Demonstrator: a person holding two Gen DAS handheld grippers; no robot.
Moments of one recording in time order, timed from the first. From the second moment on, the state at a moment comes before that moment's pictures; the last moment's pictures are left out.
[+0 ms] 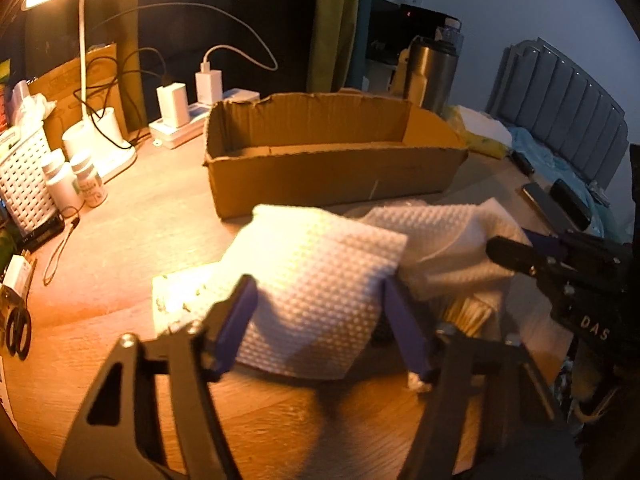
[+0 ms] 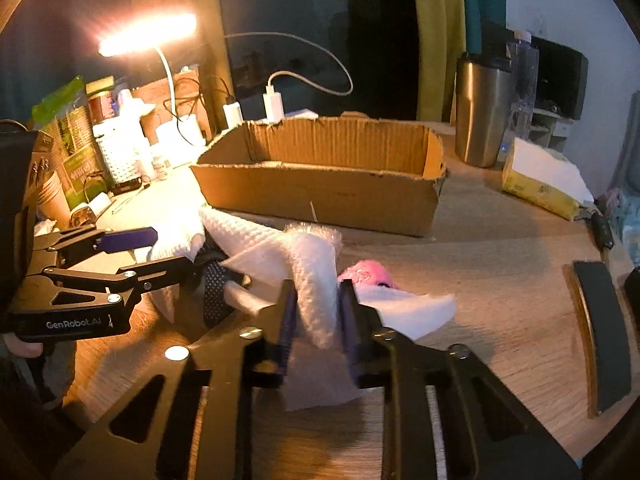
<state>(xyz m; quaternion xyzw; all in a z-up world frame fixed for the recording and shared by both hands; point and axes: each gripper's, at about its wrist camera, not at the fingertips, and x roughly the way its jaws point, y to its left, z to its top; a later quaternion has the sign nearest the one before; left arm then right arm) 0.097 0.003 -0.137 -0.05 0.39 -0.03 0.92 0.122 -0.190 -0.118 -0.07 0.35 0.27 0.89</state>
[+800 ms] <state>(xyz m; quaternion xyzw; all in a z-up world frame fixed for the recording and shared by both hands) 0.074 0.021 -0.093 -0.11 0.33 -0.10 0.93 0.102 -0.209 -0.052 -0.06 0.25 0.26 0.93</state>
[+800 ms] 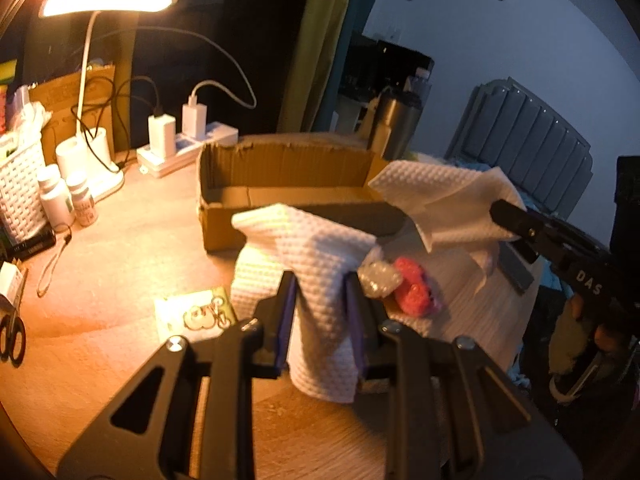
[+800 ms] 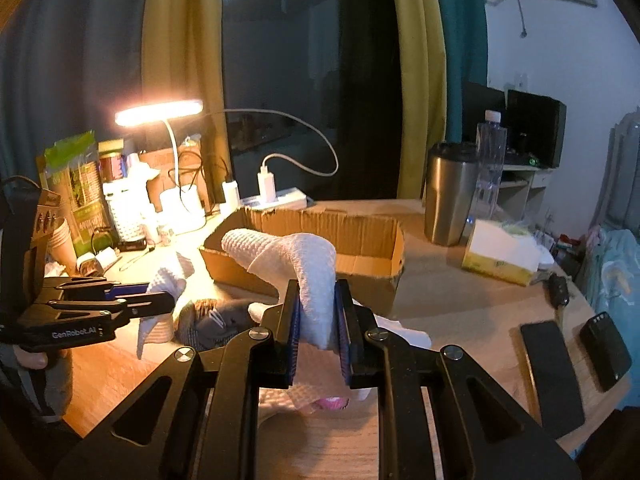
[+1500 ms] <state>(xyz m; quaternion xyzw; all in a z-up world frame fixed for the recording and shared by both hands) 0.103 0.012 -0.034 -0.09 0.27 -0.11 0.95 0.148 -0.212 -0.022 -0.05 0.20 0.26 0.94</state>
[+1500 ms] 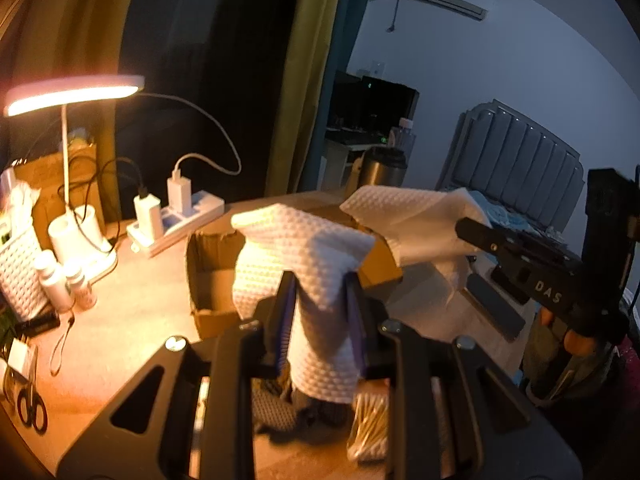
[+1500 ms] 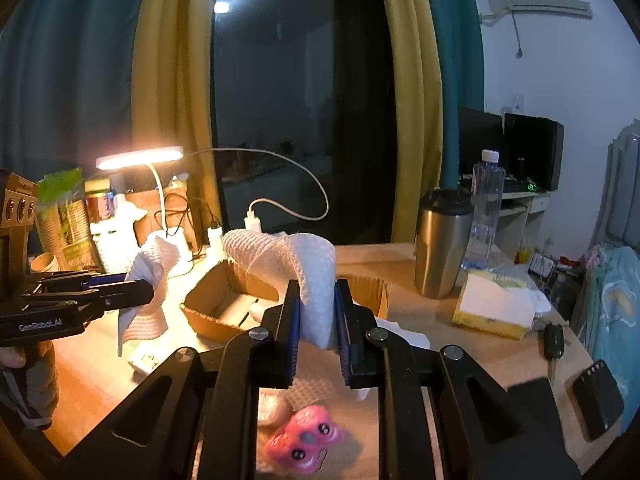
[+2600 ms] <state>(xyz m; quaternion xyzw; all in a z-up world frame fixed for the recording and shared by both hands) 0.222 -0.035 -0.075 -0.08 0.32 -0.11 0.94 0.255 -0.210 -0.073 -0.03 0.25 0.28 0.93</state>
